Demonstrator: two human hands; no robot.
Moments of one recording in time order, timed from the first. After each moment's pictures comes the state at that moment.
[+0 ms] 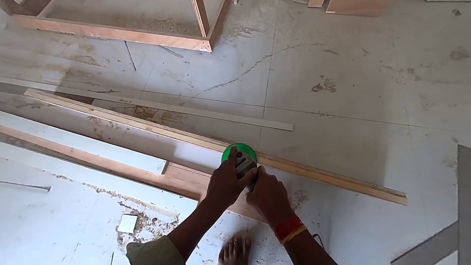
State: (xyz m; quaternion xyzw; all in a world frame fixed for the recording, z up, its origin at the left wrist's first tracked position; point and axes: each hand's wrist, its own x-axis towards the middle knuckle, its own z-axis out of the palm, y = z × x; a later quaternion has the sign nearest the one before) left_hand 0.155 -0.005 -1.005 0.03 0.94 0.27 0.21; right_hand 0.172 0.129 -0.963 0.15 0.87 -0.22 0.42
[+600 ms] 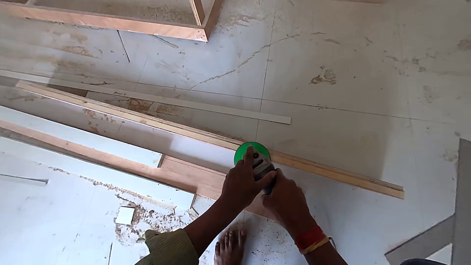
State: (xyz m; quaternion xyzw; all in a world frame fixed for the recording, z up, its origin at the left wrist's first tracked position) left_hand 0.175 0.044 -1.003 0.04 0.93 0.26 0.27; right_hand 0.203 0.175 -0.963 0.20 0.87 -0.21 0.41
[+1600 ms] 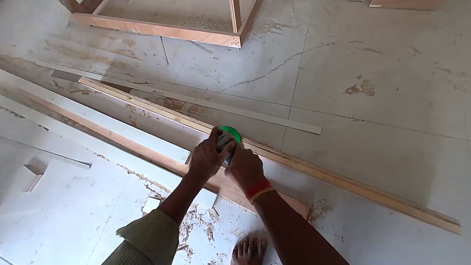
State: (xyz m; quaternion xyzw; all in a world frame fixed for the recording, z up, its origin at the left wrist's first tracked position) left_hand 0.102 -0.110 -1.004 -0.05 0.97 0.21 0.12; right_hand 0.118 0.025 -0.971 0.05 0.91 -0.29 0.31
